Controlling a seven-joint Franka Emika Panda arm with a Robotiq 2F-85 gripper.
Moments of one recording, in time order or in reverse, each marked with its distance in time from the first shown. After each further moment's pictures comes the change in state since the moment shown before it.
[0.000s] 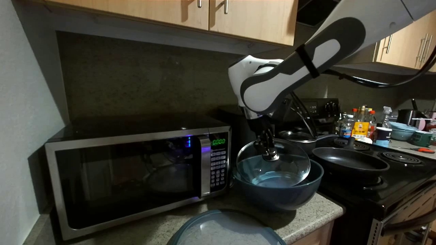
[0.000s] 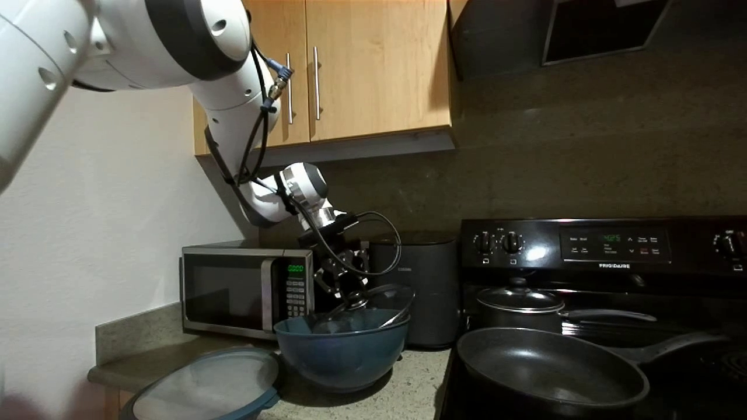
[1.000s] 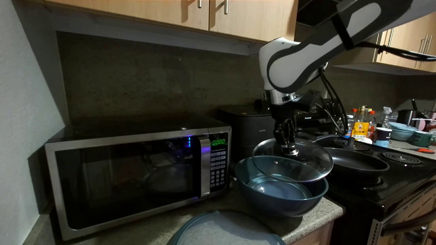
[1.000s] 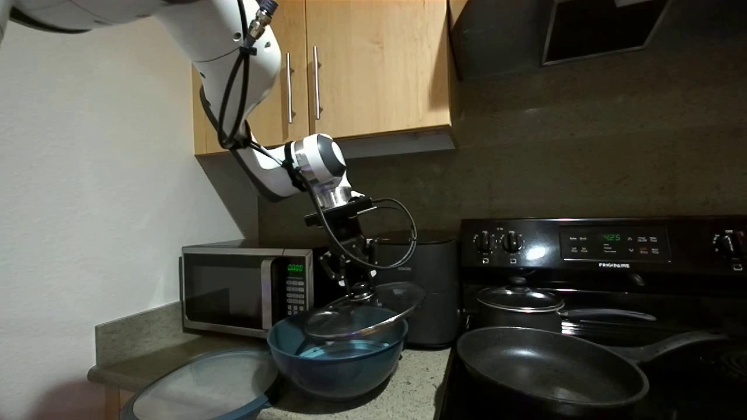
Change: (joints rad) arm -0.094 -0.196 -0.011 -0.174 0.176 0.029 -0.069
